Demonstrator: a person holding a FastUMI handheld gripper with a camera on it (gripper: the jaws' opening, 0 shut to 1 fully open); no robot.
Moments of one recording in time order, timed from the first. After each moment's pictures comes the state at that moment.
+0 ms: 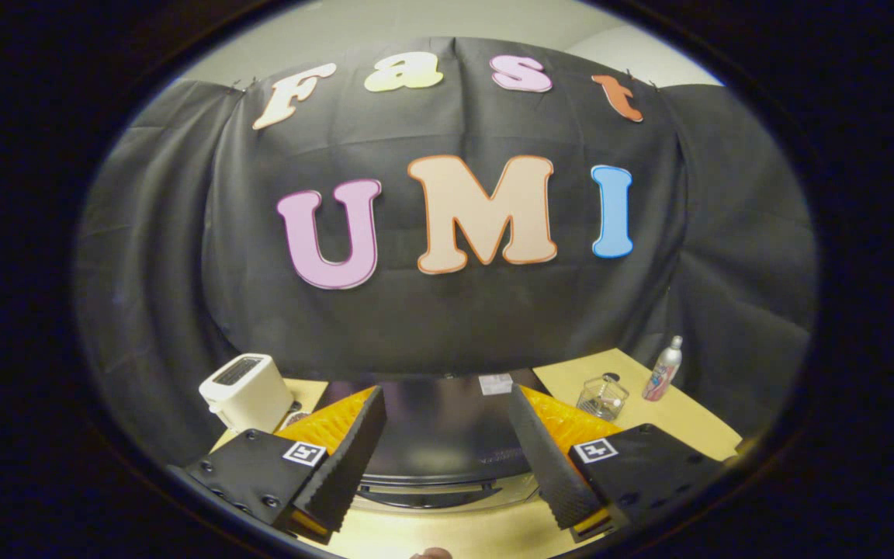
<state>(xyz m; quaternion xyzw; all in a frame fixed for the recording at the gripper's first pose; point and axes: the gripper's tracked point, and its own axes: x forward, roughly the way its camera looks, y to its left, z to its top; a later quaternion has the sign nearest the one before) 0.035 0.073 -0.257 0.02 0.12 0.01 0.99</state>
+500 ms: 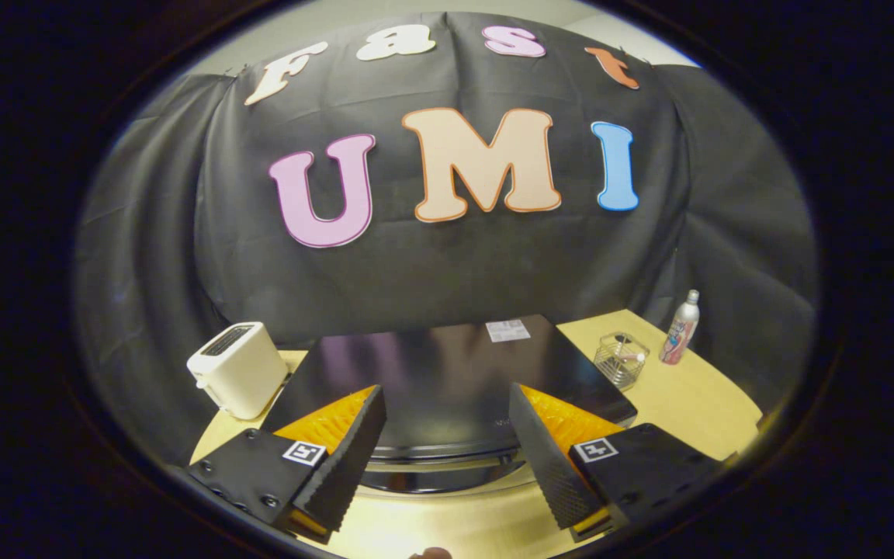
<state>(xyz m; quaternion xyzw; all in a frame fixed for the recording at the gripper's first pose) 0.038 0.075 -0.328 0.04 0.17 0.01 0.98</state>
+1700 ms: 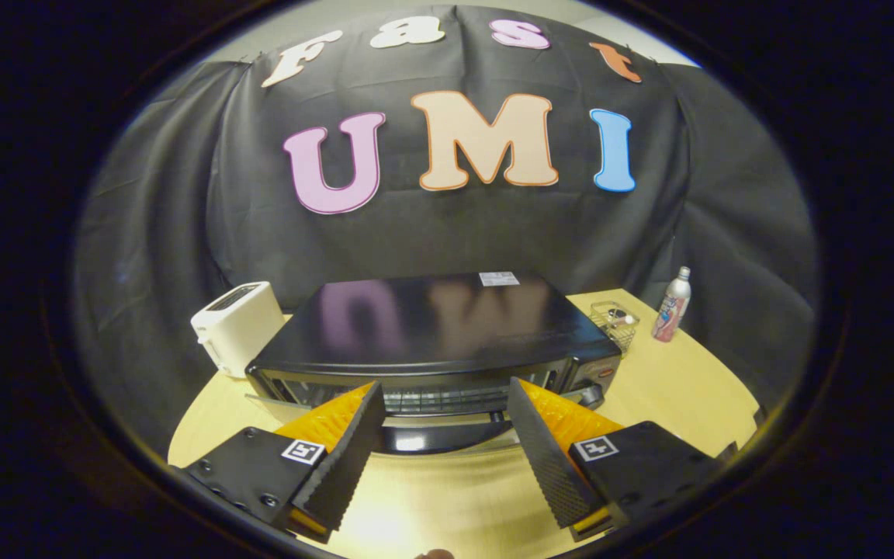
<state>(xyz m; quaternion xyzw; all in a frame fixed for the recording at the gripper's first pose) -0.024 0.062 -0.370 0.01 0.19 0.03 0.98</state>
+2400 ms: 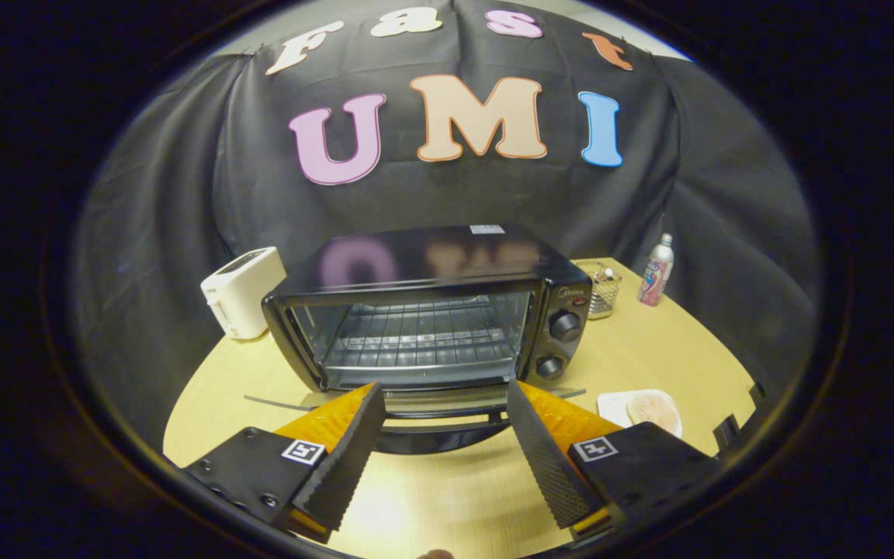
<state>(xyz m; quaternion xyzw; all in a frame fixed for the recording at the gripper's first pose) -0.097 0.048 -0.409 0.01 0.24 0.02 0.97</state>
